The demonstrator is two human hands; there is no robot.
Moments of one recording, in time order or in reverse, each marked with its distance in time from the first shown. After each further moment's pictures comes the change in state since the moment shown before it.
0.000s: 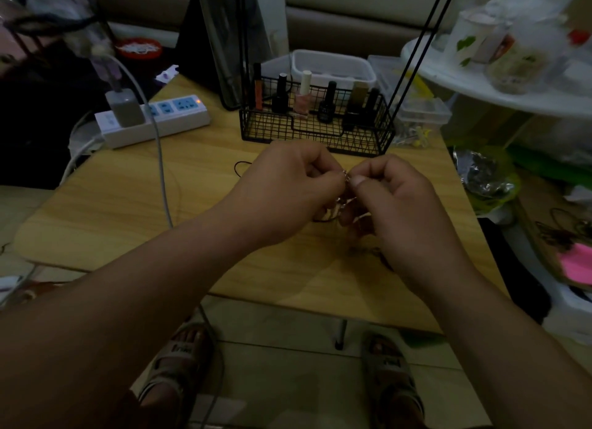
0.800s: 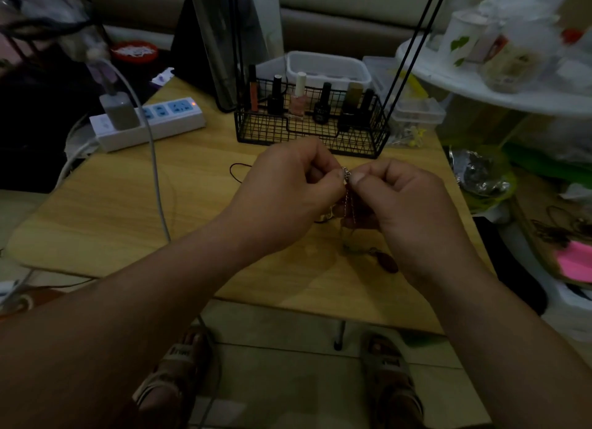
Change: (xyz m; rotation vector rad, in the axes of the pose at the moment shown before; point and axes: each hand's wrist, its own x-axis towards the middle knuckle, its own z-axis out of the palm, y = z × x) left_hand -0.001 -0.005 0.010 0.032 0.079 0.137; right_hand 0.003 0.000 -0.007 0.072 0.060 0.001
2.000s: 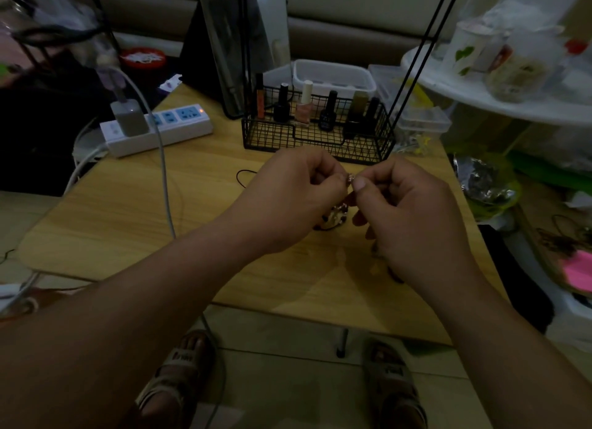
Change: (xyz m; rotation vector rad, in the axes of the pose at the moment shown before) left_hand 0.005 0.005 -0.009 -0.022 -0.082 -0.093; right_hand 0.002 0.005 0.001 -0.317 0.068 -0.263
